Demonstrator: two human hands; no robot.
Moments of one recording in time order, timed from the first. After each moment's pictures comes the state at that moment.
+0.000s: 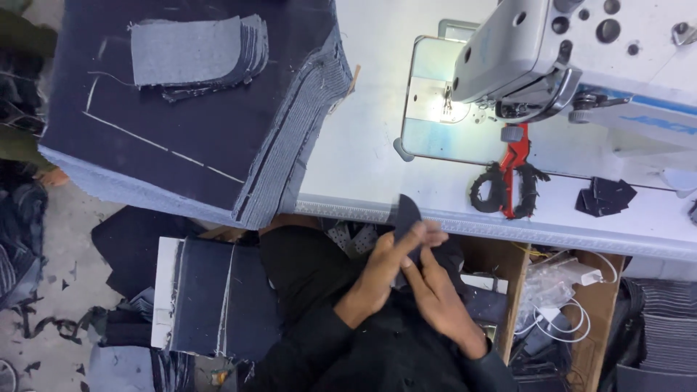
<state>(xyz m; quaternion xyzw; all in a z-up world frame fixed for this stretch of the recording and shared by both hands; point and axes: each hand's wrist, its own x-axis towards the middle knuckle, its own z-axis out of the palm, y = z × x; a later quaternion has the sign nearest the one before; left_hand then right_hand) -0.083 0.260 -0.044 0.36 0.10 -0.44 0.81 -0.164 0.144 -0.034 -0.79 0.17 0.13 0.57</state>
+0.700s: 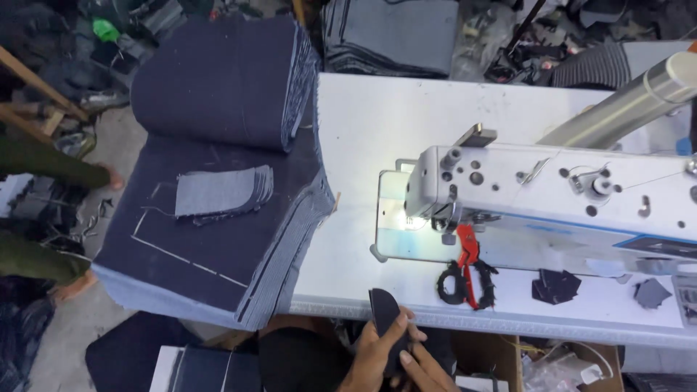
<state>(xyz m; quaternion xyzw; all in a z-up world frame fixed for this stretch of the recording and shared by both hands) -0.090 0.244 -0.057 0.42 0.10 -0.42 0.80 -0.231 0.093 -0.213 -0.72 0.14 0.21 0.65</state>
